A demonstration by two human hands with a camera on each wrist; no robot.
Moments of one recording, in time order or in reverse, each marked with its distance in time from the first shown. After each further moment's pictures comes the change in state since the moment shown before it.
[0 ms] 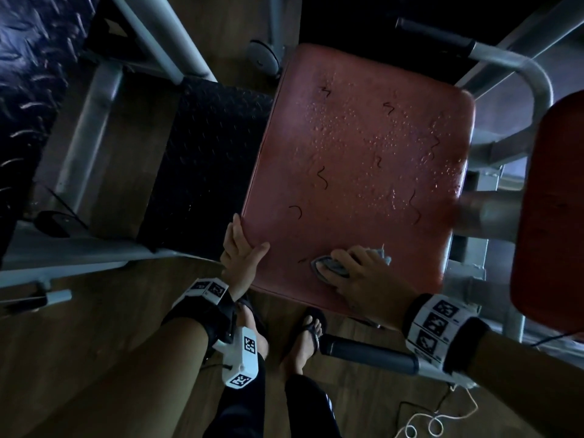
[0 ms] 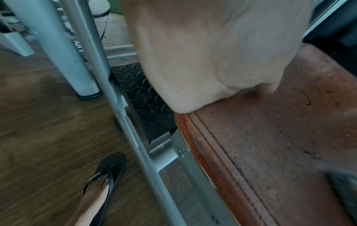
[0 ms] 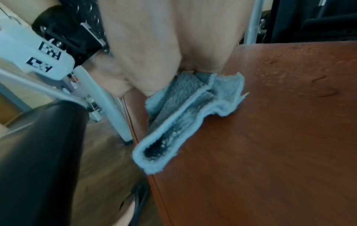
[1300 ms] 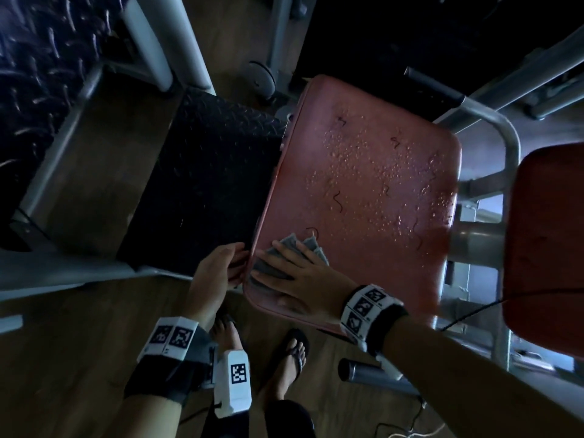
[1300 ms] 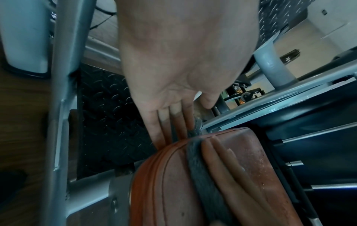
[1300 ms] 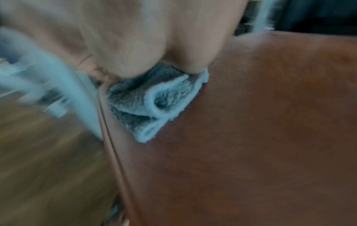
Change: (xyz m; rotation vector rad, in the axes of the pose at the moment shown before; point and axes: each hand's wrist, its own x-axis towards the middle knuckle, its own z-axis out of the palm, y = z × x) left_hand 0.020 -0.018 -0.070 -0.588 -0.161 -0.060; right_hand 0.117 -0.045 0.002 0.061 -0.095 -0.160
